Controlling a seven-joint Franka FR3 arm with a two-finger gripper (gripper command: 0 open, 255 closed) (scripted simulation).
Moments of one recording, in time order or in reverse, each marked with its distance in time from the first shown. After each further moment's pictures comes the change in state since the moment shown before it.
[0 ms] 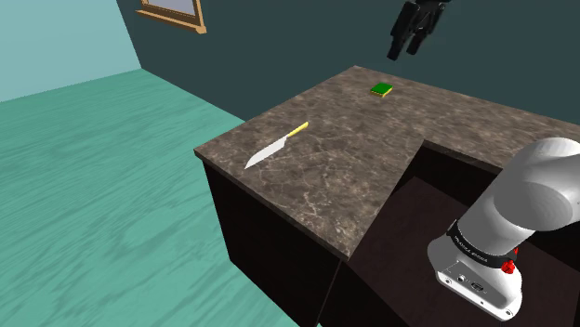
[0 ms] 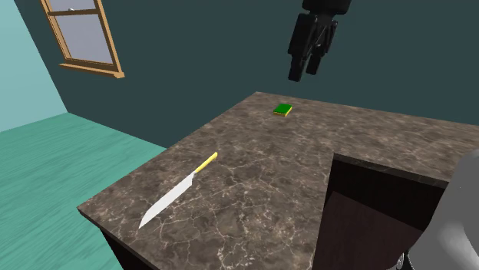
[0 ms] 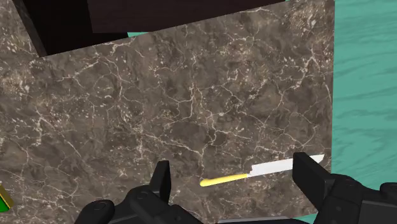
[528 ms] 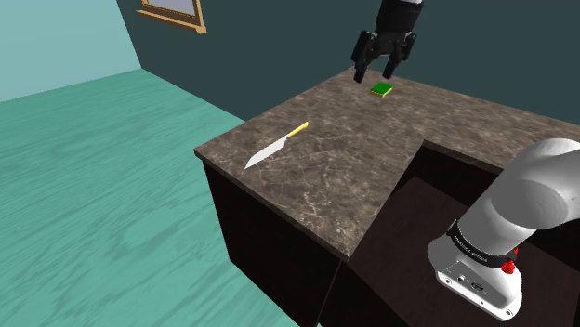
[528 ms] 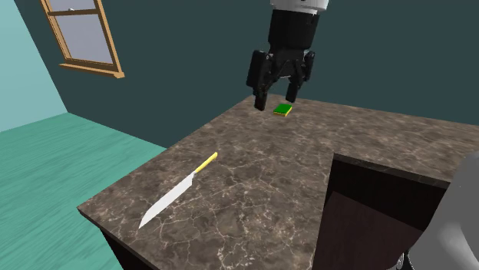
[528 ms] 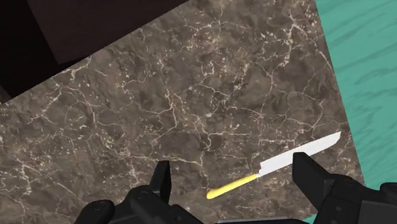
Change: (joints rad) arm -0.049 0.080 0.156 -0.069 0.071 0.135 0.319
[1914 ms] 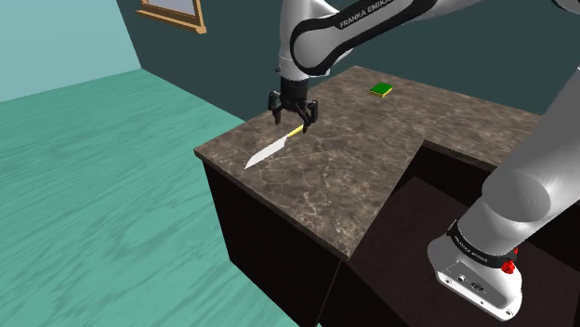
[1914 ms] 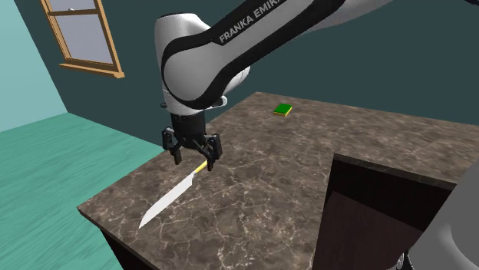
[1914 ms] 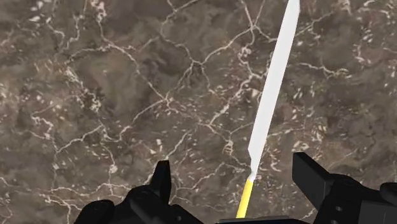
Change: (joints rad) arm -0.175 0.772 0.374 0.267 -0.175 0.392 1.200
